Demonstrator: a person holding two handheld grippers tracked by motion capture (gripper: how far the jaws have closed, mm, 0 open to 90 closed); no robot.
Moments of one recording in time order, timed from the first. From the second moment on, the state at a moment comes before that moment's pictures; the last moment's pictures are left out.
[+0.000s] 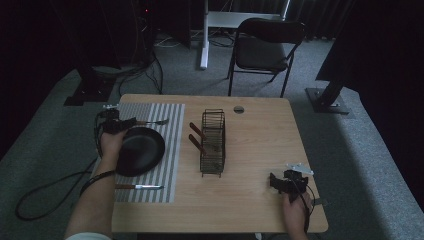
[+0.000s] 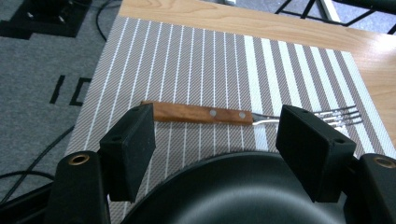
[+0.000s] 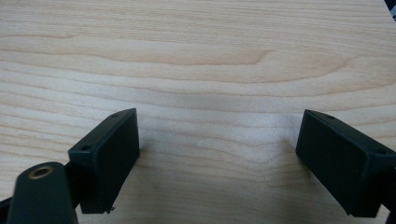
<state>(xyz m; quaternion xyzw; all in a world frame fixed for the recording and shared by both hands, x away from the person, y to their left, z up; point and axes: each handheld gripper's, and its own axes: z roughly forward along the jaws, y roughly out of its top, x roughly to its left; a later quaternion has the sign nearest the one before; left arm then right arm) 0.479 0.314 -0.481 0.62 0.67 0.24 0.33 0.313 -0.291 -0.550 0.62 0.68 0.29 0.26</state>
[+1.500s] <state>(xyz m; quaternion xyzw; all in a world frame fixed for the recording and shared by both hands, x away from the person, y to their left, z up) 0.326 0.303 -0.501 0.64 0.60 0.27 0.41 0.313 -0.291 -0.550 0.62 0.68 0.29 0.26</state>
